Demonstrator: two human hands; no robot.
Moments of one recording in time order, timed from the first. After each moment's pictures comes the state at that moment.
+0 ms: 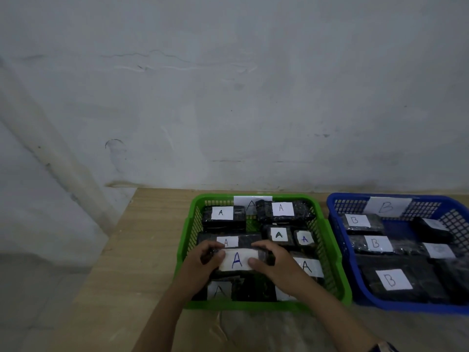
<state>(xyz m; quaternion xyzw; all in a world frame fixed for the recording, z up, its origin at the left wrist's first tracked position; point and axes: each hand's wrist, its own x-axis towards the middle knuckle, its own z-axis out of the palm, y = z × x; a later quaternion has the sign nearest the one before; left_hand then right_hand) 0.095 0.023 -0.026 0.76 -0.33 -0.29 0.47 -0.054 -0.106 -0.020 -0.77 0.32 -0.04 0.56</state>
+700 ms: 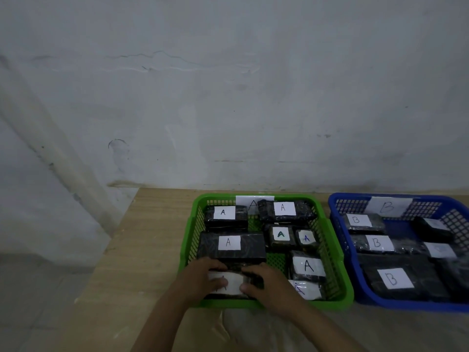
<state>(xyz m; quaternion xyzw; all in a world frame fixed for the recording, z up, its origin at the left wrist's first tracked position) 0.103 0.036 -0.036 0.82 -0.46 -0.28 0.19 -0.054 -0.073 -0.044 -0.84 0.29 -0.01 0.45</state>
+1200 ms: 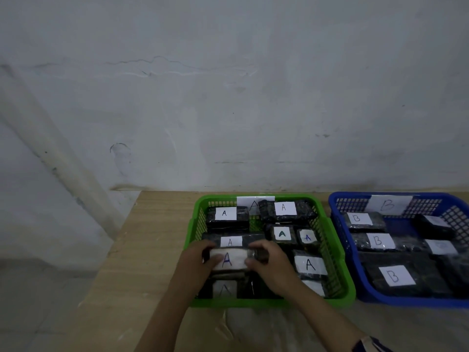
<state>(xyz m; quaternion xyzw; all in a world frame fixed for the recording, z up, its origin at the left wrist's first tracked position) 0.104 0.030 -0.020 0.85 -0.38 -0.13 0.33 -0.036 -0.085 -0.031 -0.76 0.35 -0.14 0.52</state>
